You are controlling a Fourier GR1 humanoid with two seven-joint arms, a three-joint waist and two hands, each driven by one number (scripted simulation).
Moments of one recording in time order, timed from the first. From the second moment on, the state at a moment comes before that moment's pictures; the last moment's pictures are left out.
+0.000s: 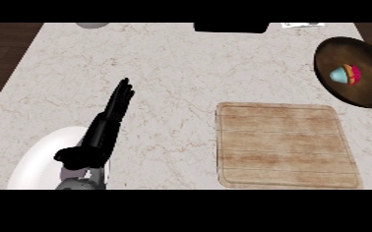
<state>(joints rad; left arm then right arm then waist) -0.04 0.06 -0.17 -1.57 0.02 0.02 -0.12 -0.61 -0.86 -0.72 -0.16 0.37 0.46 -0.74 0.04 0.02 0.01</state>
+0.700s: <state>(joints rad) -0.04 0.06 -0.16 -1.57 0.02 0.03 -0.11 -0.51 -0.85 -0.67 -0.21 0.38 0.43 -0.81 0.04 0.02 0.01</state>
